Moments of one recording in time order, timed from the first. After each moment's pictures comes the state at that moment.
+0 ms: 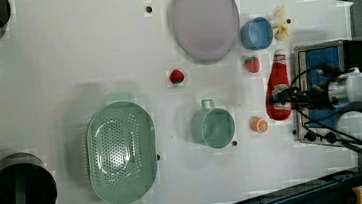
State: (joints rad) arm -0.12 0.09 0.02 -2.40 -0.01 0.82 -0.52
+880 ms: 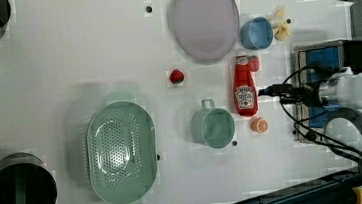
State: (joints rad) arm -0.11 0.07 0.05 -2.44 0.00 0.94 -0.51
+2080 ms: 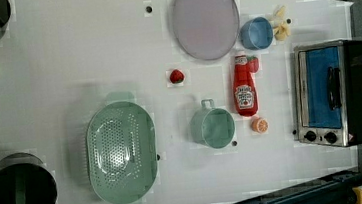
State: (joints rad) arm -0.11 -0.14 0.09 -1.84 -0.01 0.16 -0.16
